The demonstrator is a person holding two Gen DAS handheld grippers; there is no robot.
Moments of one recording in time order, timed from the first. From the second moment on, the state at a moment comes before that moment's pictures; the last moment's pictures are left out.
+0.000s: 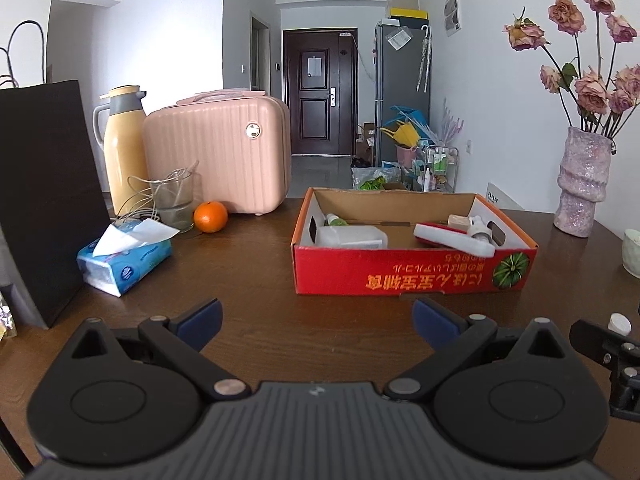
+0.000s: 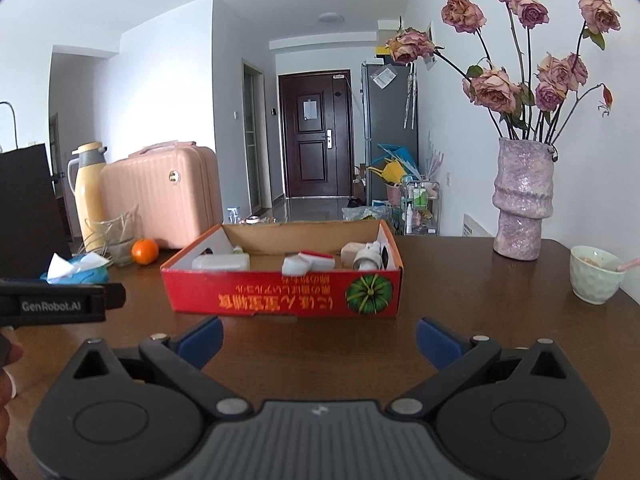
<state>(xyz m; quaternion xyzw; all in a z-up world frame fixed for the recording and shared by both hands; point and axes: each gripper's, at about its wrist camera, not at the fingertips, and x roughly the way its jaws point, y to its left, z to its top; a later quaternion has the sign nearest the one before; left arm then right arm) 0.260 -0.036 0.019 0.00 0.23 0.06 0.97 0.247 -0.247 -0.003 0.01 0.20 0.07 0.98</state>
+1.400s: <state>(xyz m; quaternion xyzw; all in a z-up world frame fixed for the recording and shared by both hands) 0.132 0.087 -0.020 0.00 0.22 0.13 0.97 0.158 -0.250 -0.026 0.01 0.21 0.05 0.98</state>
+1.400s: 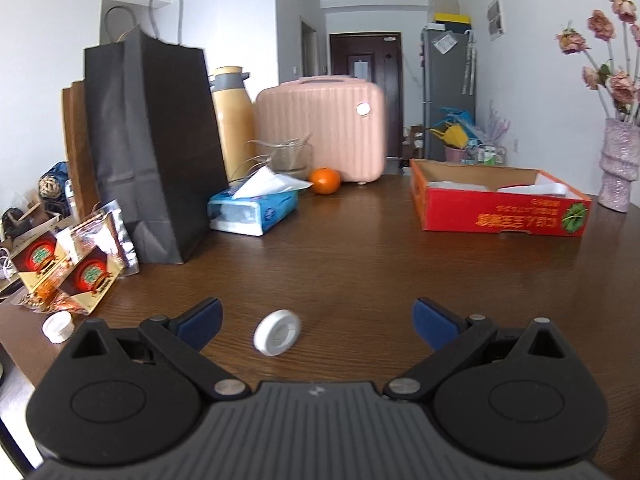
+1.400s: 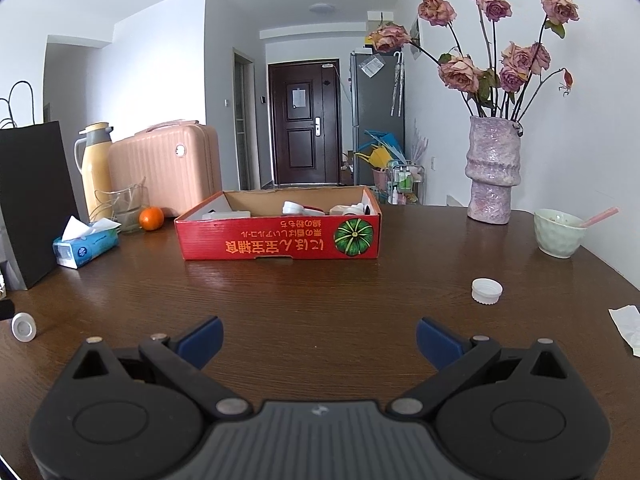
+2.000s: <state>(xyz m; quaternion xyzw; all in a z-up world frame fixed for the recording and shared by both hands) 0.171 0.143 -0.059 0.01 0.28 0.12 0.95 0.170 -0.248 -0.039 0.01 0.24 0.02 0.97</state>
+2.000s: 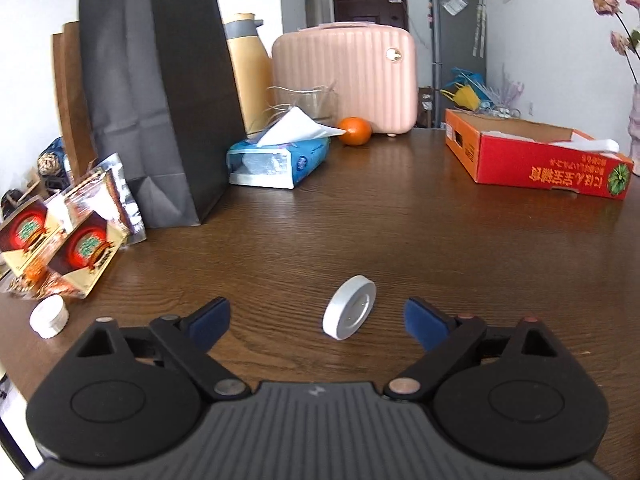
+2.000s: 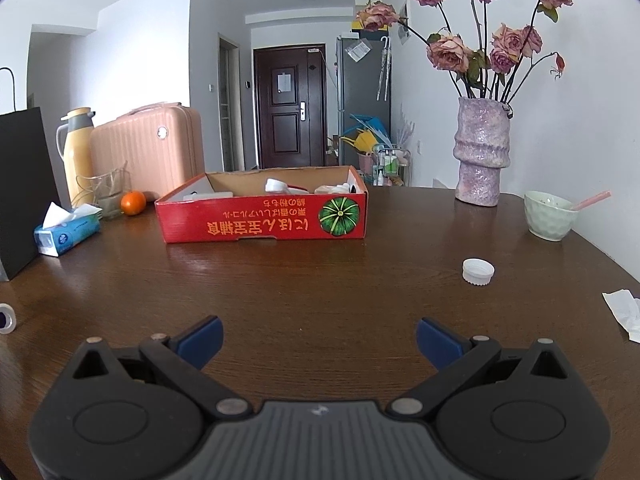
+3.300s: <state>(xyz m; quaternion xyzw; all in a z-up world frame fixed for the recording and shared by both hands) 0.195 0.079 -0.040 0.00 0.27 0.05 0.96 0.194 -0.269 -0.044 0.01 0.24 0.01 0.97</state>
